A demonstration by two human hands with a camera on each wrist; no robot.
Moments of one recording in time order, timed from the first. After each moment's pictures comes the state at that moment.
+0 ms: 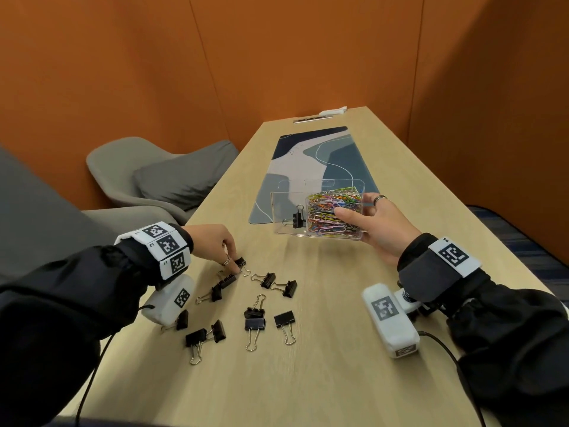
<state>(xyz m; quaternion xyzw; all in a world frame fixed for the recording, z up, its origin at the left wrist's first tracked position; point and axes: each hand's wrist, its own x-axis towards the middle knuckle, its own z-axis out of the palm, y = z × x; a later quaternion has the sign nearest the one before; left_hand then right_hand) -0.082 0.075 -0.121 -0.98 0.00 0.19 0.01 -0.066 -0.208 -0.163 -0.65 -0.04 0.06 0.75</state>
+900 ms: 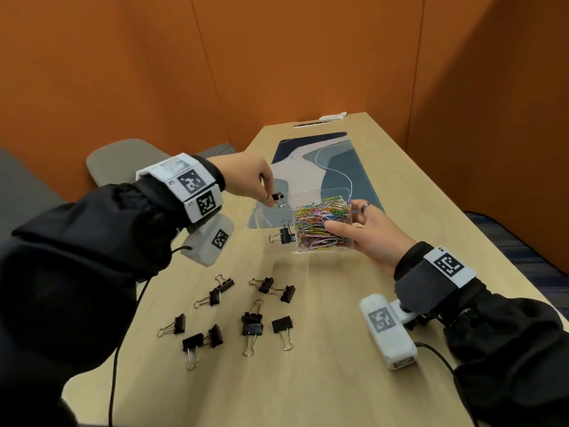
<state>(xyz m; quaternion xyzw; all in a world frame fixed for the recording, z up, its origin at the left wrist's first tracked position) -0.069 -0.001 -0.027 -0.99 0.10 0.03 0.02 -0.075 -0.204 -0.158 -0.68 -0.09 0.09 0.72</state>
